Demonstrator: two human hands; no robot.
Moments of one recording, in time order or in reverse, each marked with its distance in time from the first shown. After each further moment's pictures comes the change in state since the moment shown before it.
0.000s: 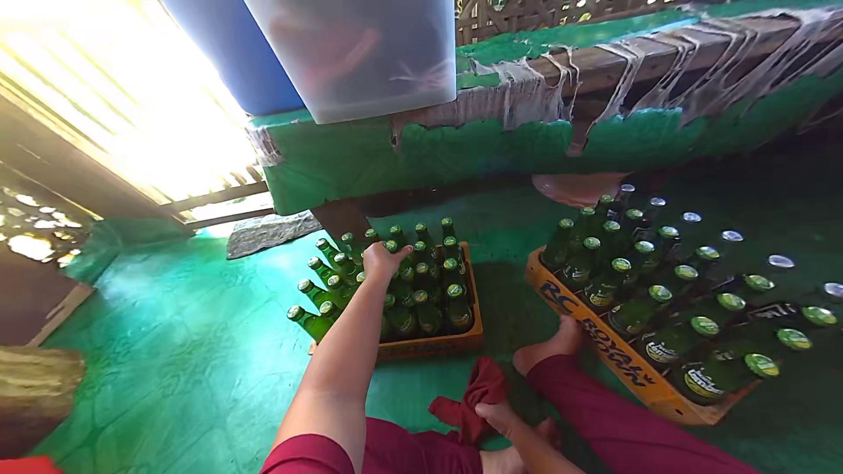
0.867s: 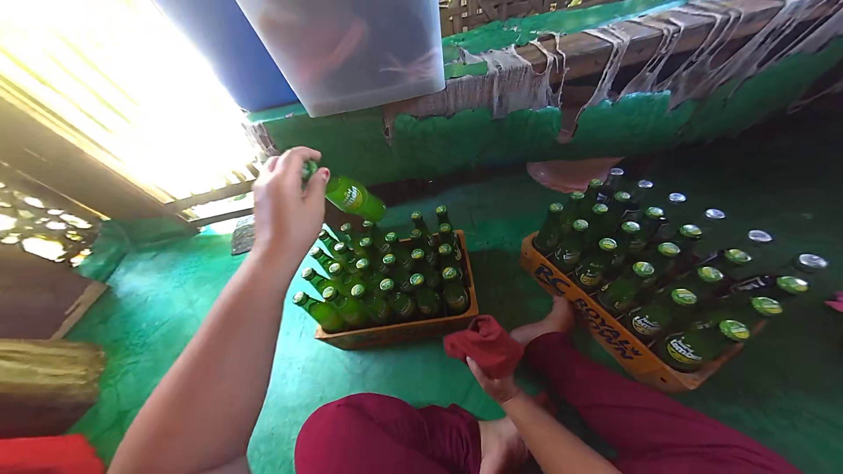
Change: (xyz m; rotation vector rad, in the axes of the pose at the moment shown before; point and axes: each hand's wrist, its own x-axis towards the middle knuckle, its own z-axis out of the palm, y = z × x) left_hand -0.104 0.038 -0.157 0.158 0.432 0.650; right_hand -0.019 -0.047 0.005 0.033 0.491 -0.978
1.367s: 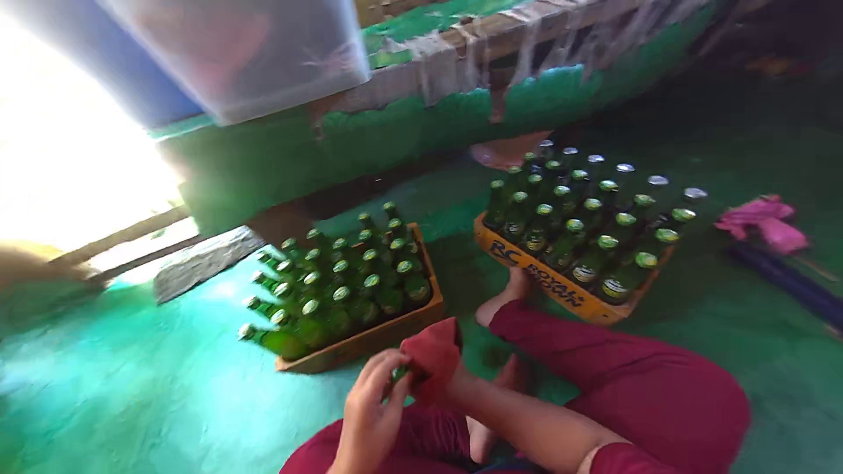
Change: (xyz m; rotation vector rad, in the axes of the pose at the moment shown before) left_hand -0.241 0.048 0.090 -0.715 -0.212 0.149; right_hand 0.022 -0.102 0.008 -0.123 -0.252 -0.001
